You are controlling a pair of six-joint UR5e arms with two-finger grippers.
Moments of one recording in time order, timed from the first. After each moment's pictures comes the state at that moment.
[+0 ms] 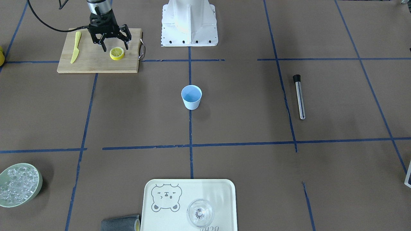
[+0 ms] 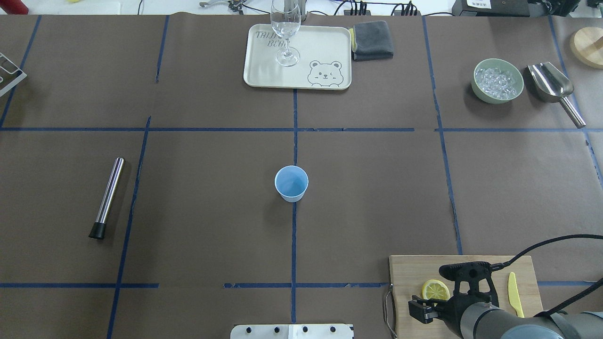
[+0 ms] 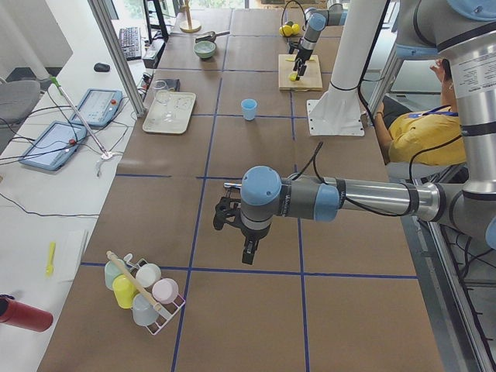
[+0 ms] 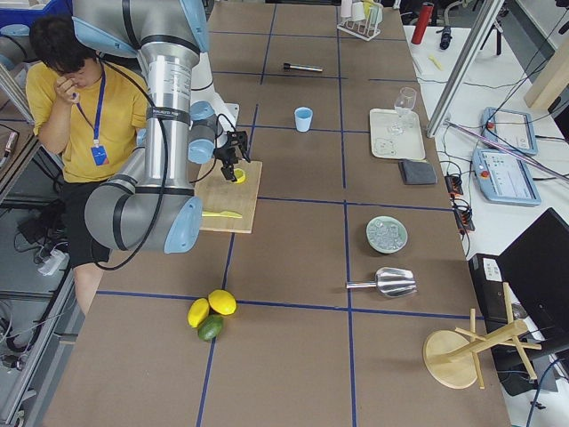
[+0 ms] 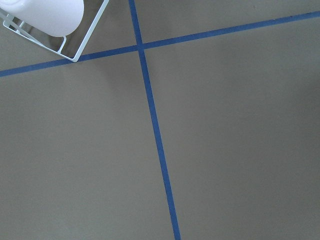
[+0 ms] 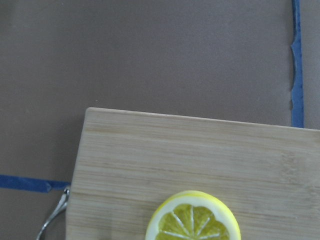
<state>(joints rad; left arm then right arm) -1.58 -1.28 -1.93 -1.60 -2.39 0.13 -0.05 -1.75 2.19 -1.20 1.29 1.52</state>
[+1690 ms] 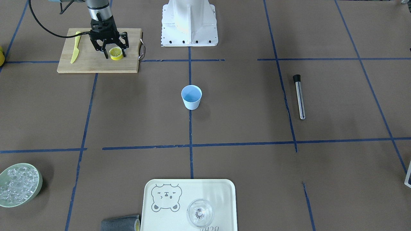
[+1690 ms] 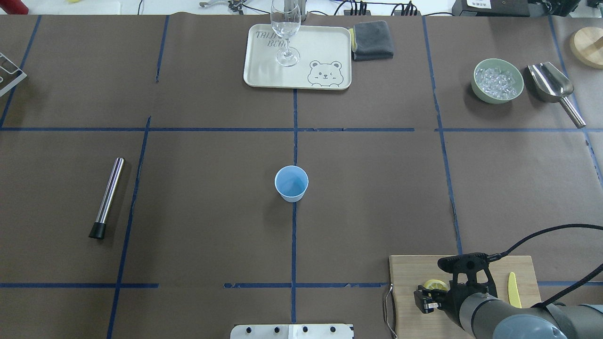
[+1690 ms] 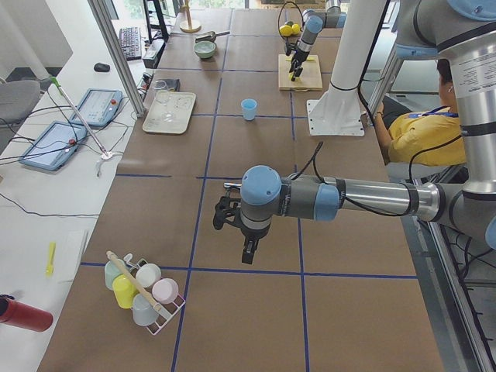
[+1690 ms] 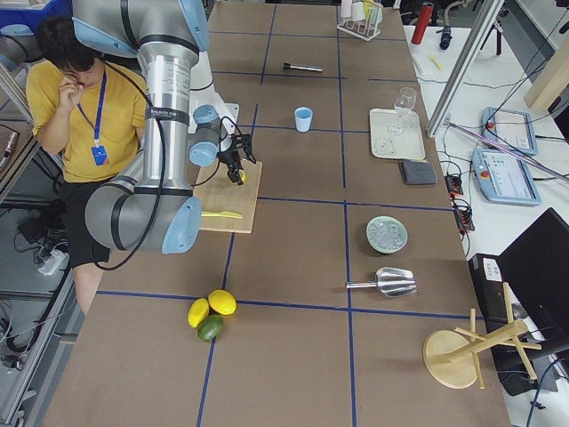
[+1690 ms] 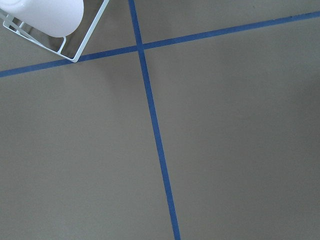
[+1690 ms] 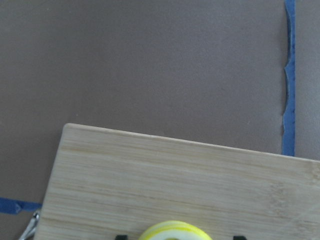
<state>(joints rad) -1.58 -1.28 -1.93 -1.60 -2.39 0.13 -0.01 -1.75 2.16 -1.21 1.29 1.45</state>
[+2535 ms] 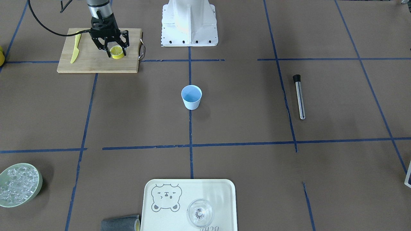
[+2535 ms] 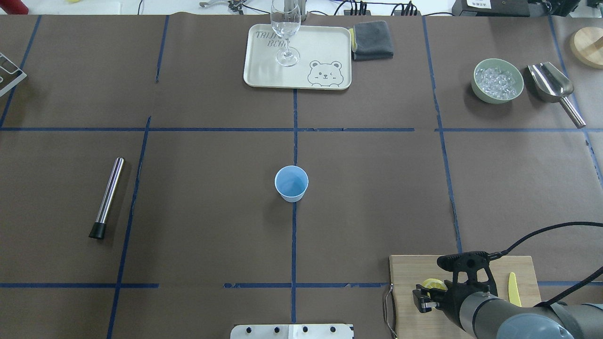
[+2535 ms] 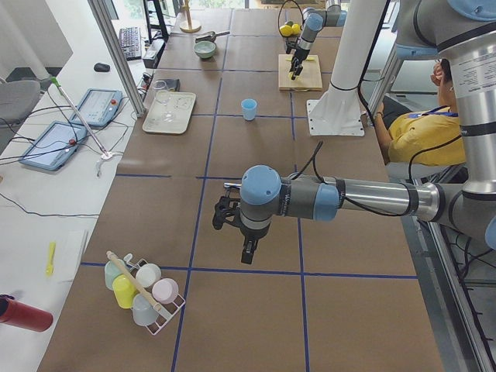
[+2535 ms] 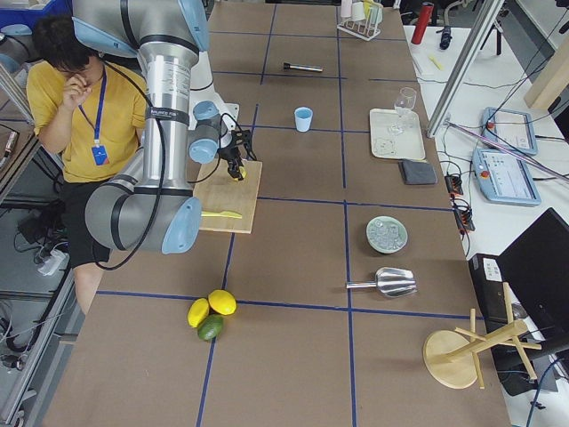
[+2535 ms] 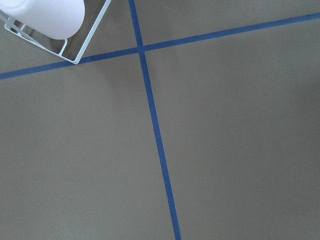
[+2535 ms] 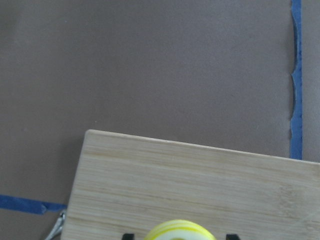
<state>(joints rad) -1.58 -1.28 -1.93 -1.61 -2.38 0.13 -0.01 -1.75 2.20 -1.21 1.30 1.45</state>
